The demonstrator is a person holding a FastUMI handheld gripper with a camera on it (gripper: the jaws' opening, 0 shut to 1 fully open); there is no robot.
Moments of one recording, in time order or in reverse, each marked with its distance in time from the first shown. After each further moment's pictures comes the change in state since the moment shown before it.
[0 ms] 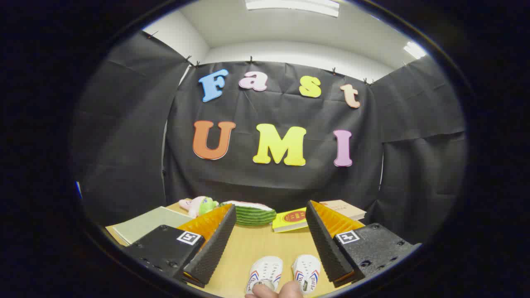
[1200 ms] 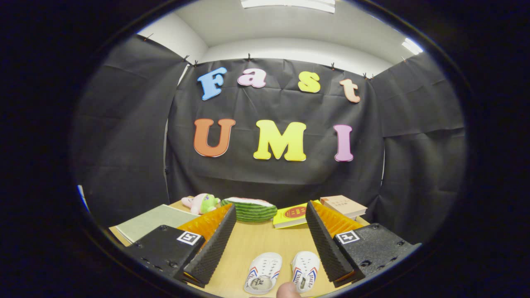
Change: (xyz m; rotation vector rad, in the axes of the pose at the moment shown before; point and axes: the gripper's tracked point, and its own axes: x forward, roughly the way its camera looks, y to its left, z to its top) arm -0.006 -0.012 -0.006 -0.003 0.038 0.024
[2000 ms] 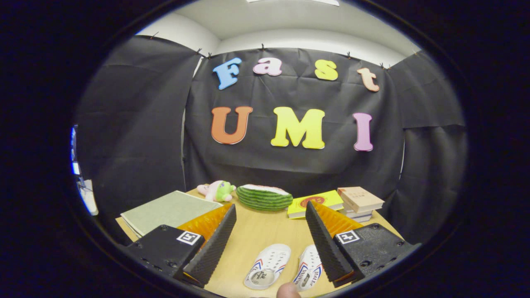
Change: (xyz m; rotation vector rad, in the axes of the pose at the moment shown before) arm 0.004 0.013 -0.040 0.019 0.108 0.188
